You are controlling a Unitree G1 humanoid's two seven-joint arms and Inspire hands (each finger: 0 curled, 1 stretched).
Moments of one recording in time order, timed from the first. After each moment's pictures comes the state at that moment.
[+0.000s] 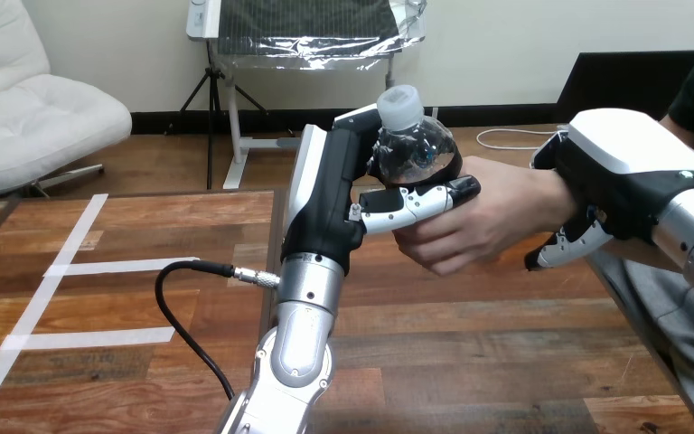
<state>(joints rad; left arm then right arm) -0.31 -0.07 -0.29 0.19 0.27 -0.14 0.23 -0.34 -0.78 0.18 -0.14 -0.65 0.17 0.42</state>
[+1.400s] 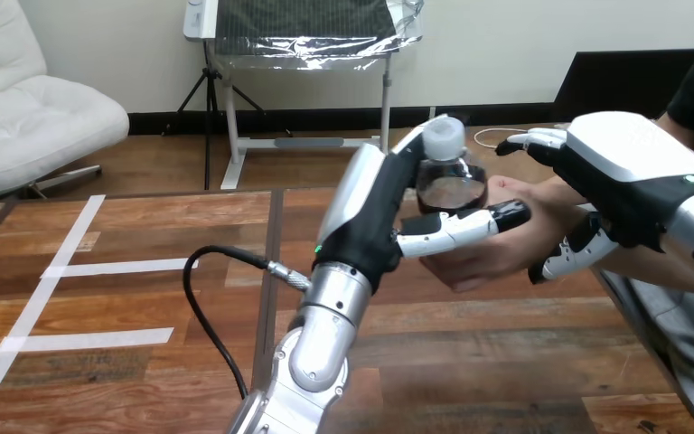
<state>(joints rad) -0.32 -0.06 -0.36 0.16 0.40 -0.01 0.08 -0.30 -0.79 0.12 -0.14 -0.63 0.05 0.44</state>
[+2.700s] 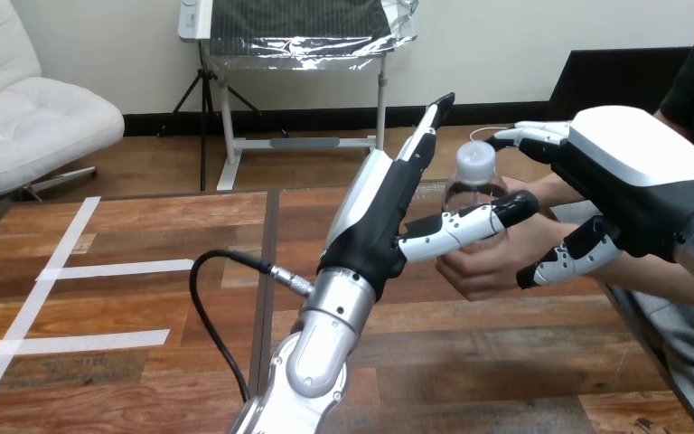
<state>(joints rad) -0.29 -0.06 -0.36 0.13 0.32 -0.04 0.05 -0.19 -0.79 0.01 -0.34 -0.53 0.04 0.47</state>
